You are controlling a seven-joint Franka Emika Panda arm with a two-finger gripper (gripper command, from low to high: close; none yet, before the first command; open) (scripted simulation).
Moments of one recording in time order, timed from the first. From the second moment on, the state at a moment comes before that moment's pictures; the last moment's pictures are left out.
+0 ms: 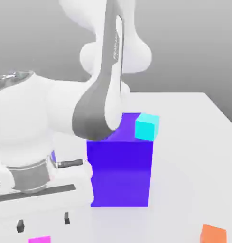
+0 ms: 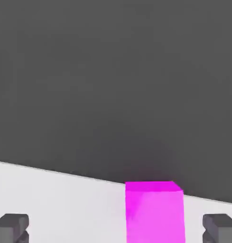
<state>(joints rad) 0.04 0.42 -0.32 -2.17 0.28 2.57 0.11</state>
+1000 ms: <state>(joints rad) -0.19 0.08 -0.63 -2.52 -0.04 2.60 -0.24</state>
